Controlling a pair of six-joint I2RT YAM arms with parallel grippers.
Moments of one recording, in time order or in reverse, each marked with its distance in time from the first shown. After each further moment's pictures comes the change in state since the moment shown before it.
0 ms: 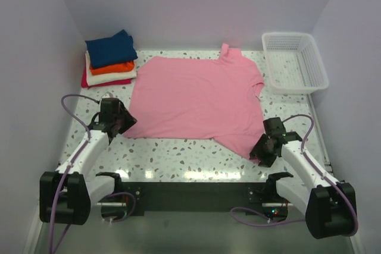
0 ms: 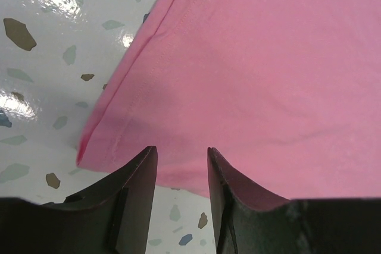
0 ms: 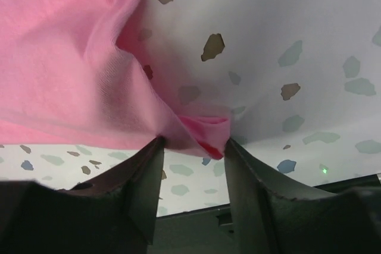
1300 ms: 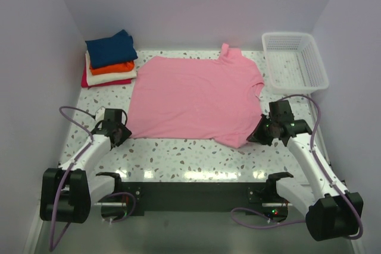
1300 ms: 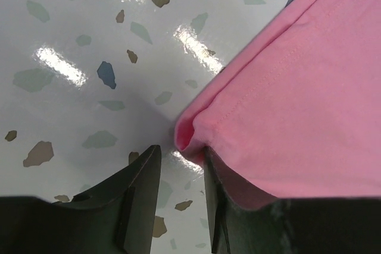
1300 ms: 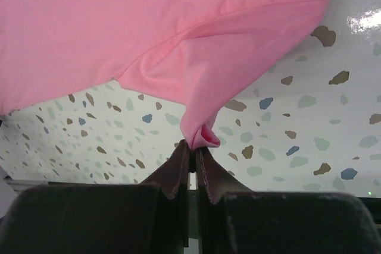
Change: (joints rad) left arm 0.000 0.016 -0.115 -0.055 -0.214 -0.106; right arm 0.001 -0.016 0.274 -0.028 -0.173 -0.110
